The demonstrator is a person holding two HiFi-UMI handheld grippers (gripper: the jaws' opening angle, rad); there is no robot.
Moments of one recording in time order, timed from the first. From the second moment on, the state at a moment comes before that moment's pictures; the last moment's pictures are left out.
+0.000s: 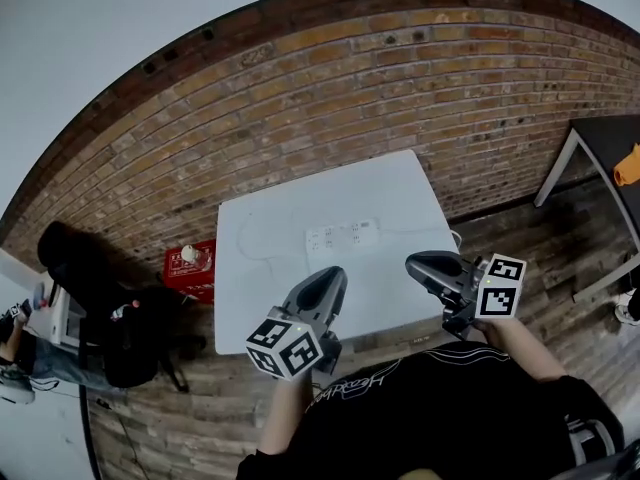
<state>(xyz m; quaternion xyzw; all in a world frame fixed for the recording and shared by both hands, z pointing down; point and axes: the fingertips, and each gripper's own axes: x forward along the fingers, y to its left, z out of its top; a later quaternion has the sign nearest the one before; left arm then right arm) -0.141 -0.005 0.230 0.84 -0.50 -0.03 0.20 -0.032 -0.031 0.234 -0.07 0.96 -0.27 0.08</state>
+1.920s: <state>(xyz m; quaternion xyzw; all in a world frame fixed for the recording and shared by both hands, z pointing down) -0.208 -0.149 0.450 0.74 -0.56 0.10 0.35 -0.164 -0.234 0.521 -0.08 0.95 -0.08 -0.29</state>
